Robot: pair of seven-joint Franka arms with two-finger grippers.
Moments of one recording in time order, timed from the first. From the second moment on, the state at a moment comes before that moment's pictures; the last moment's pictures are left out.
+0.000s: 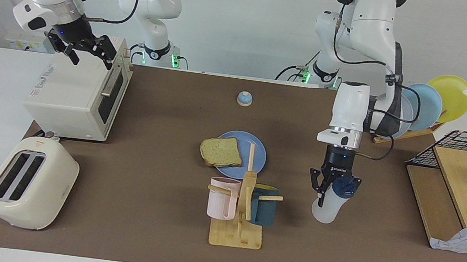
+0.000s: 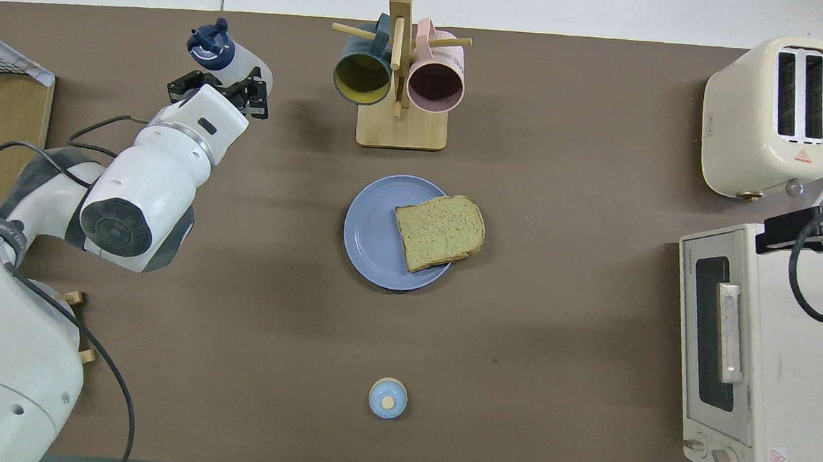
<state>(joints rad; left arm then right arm) -0.54 0.38 0.34 -2.04 0.40 3.33 -0.50 0.06 -0.07 -0.10 -1.65 0.02 1.49 0.04</state>
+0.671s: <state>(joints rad) -0.52 0.50 0.34 -2.01 0.40 3.38 -0.48 0.06 -0.07 -0.10 -1.65 0.02 1.49 0.04</state>
